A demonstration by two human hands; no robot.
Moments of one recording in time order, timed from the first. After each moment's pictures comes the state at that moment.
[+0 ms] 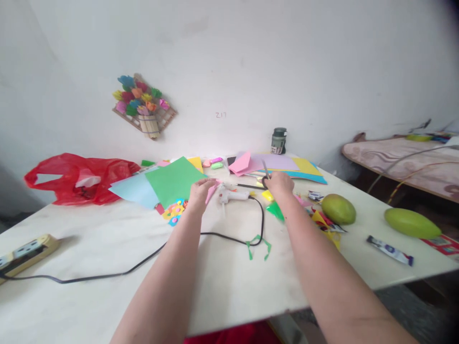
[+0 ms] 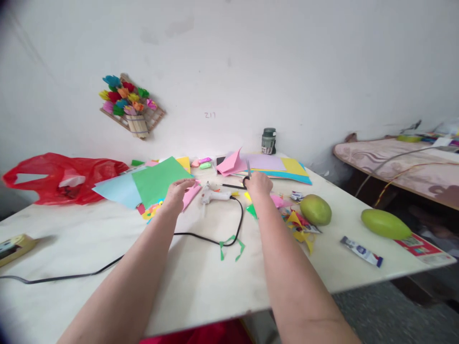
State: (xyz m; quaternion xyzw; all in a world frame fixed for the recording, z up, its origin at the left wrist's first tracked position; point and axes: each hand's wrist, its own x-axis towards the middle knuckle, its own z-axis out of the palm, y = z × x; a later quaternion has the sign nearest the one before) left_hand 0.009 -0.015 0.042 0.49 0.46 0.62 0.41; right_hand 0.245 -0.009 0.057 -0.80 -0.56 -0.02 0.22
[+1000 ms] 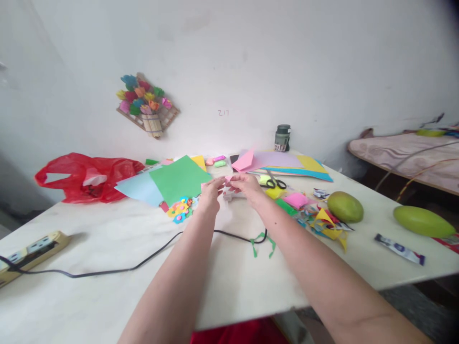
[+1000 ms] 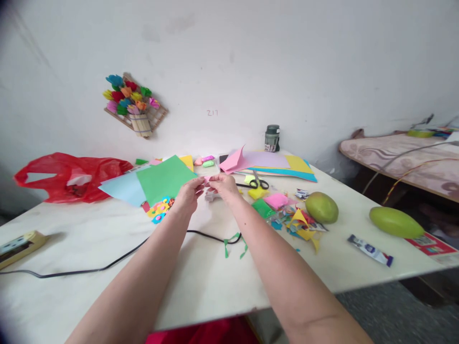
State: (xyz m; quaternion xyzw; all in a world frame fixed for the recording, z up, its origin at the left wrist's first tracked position) left_hand 0.033 -0.018 0.035 0.38 0.42 0.64 0.52; right_hand 0.152 -0.027 0.051 -0.42 -0.54 0.49 0.54
